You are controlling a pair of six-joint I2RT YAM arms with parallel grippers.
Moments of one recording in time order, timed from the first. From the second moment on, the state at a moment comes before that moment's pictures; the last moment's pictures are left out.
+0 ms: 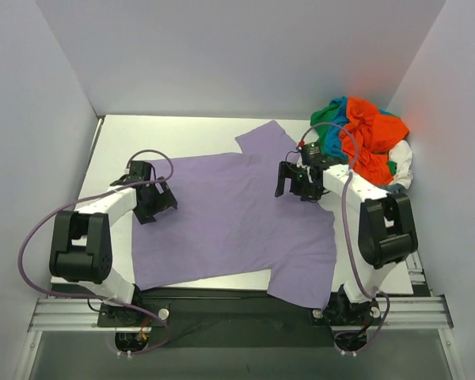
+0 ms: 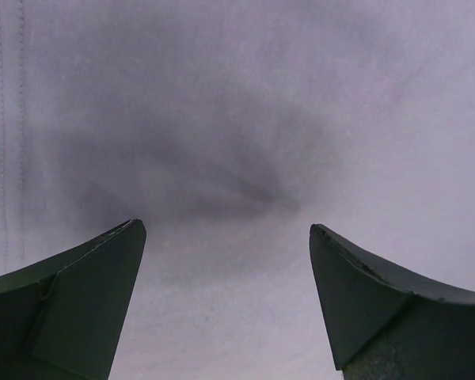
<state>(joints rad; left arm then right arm) -0.10 1.56 0.91 -0.46 0.02 -0.63 0.27 1.69 1.14 -0.51 -0.11 0.35</state>
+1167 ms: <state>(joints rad) -0.04 2.28 1.86 -0.67 0.05 -0.51 0.19 2.45 2.16 -0.88 -0.18 0.38</state>
